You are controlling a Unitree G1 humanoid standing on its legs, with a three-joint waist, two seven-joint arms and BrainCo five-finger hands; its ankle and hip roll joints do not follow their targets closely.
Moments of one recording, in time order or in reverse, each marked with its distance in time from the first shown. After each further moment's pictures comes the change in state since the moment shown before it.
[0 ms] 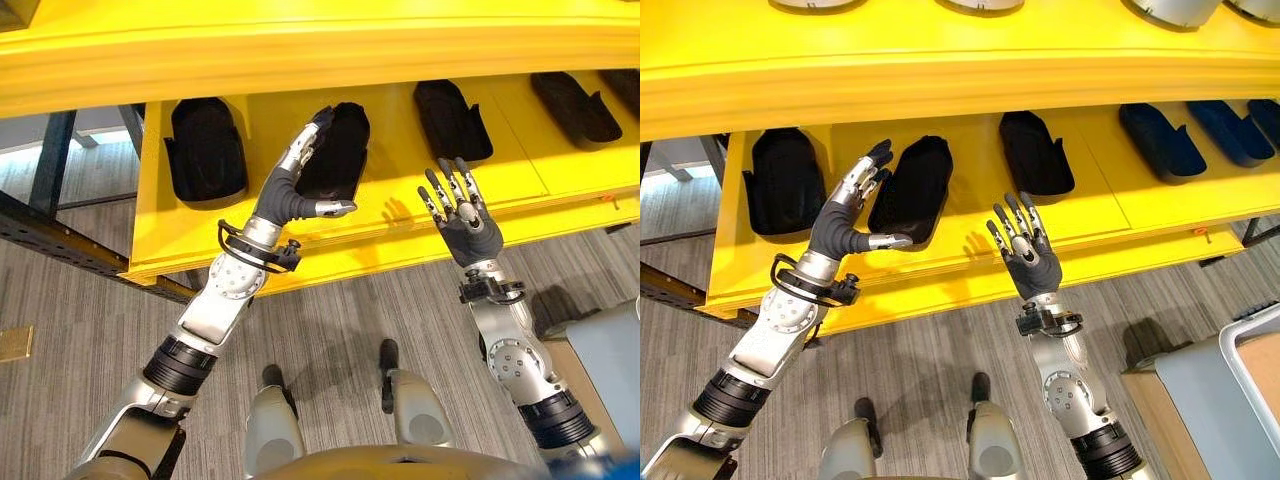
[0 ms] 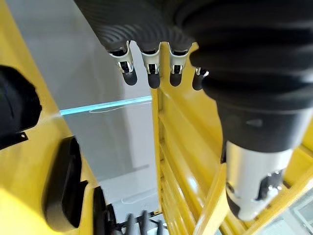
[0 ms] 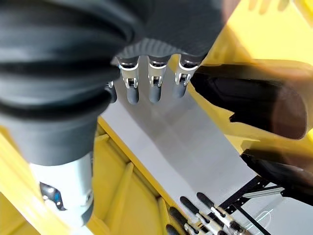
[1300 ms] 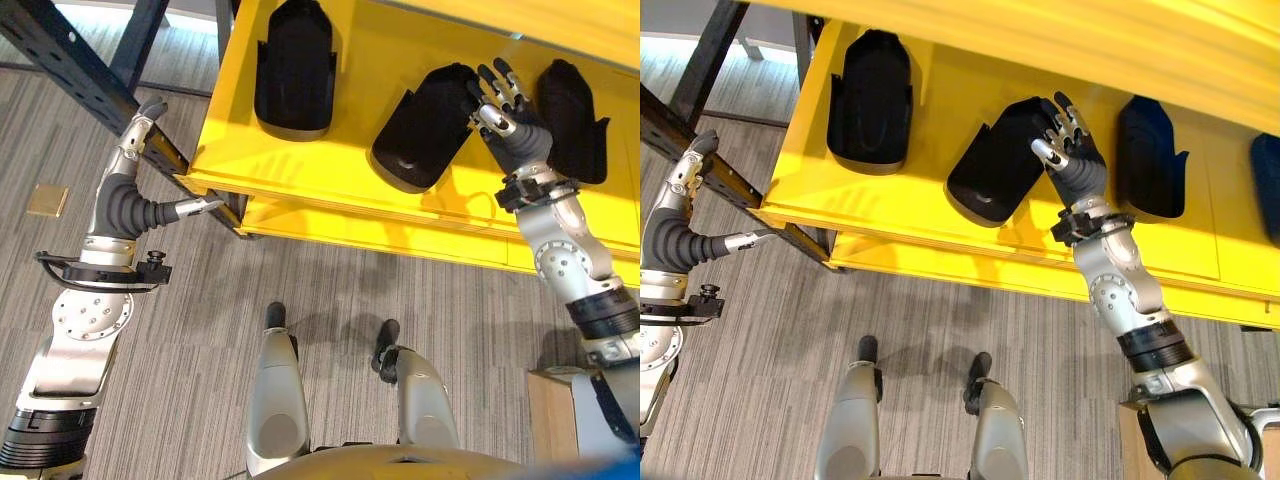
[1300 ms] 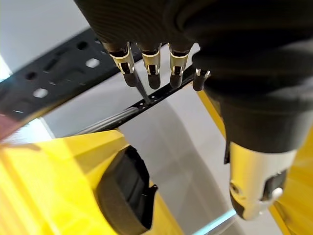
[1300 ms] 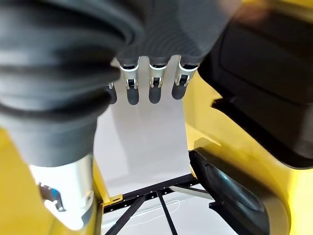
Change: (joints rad) left arm 0.398 0.276 0.549 -0.201 0.106 0.032 0.030; right arm -0.436 -0.303 -0.047 0.206 -0.027 0.096 -0.087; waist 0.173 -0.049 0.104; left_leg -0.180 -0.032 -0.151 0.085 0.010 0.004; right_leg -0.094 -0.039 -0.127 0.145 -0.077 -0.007
